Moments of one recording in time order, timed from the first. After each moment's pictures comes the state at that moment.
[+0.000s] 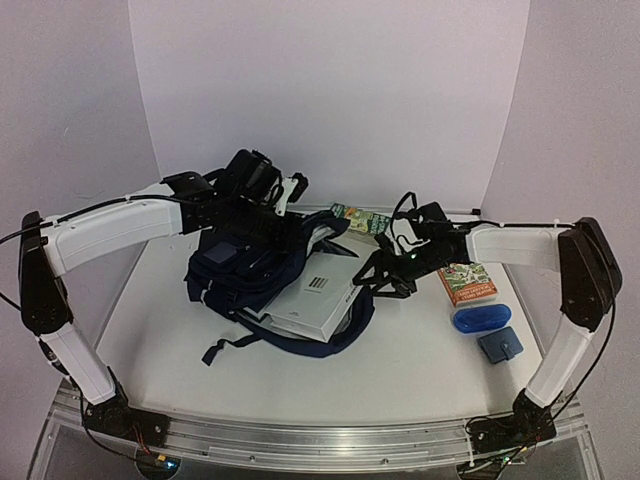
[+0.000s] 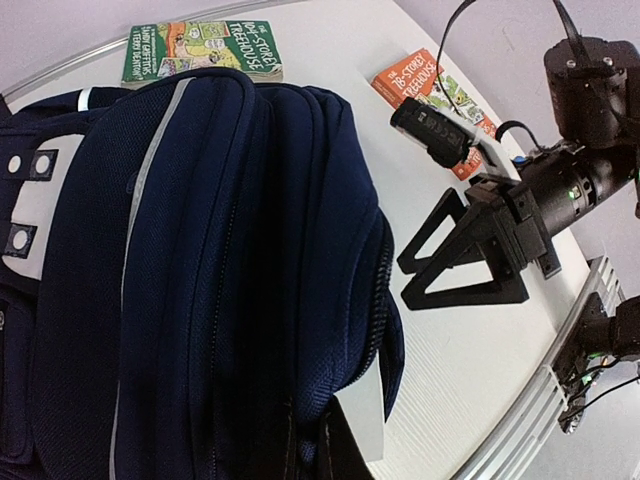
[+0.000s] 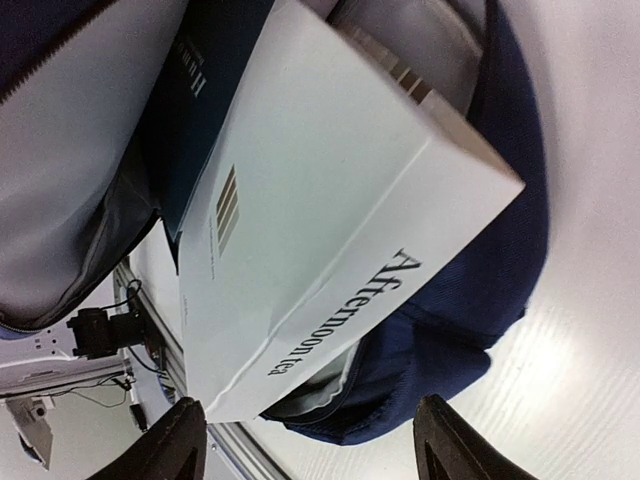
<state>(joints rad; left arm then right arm) -0.88 1.66 1.55 -0.61 0.06 -0.36 0.53 1.75 1.17 -0.36 -0.67 0.57</state>
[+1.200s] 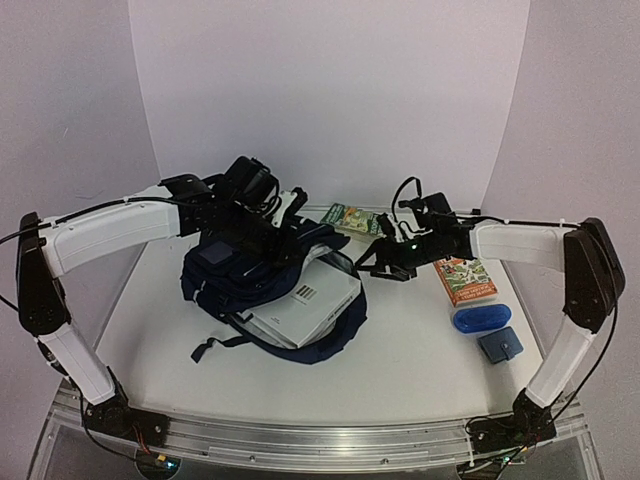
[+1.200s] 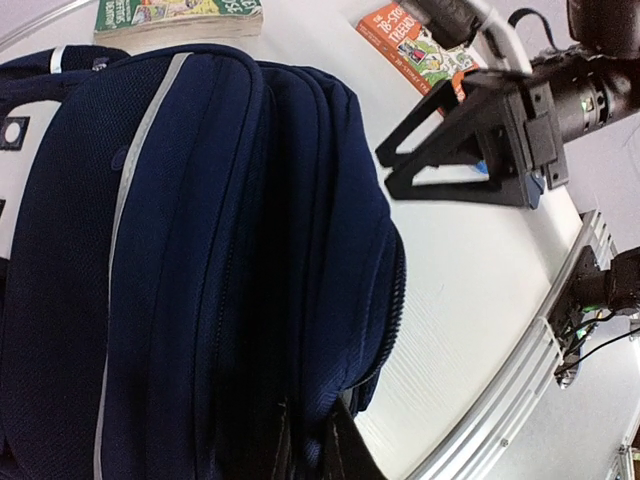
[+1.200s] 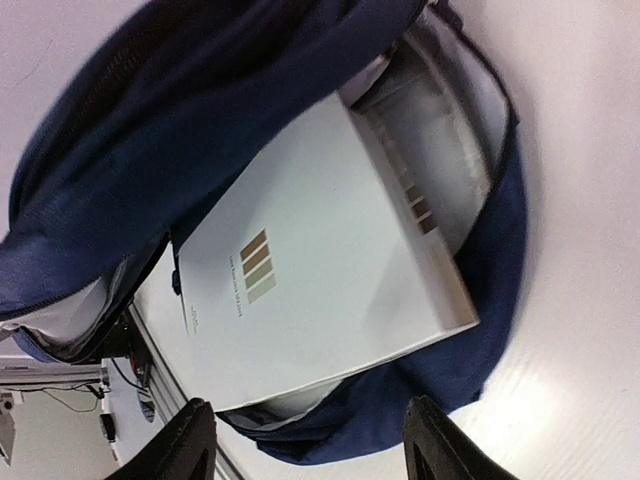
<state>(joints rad) -0.87 1.65 1.52 -0.69 0.15 -0.34 0.53 1.74 1.19 -0.27 -0.58 0.49</state>
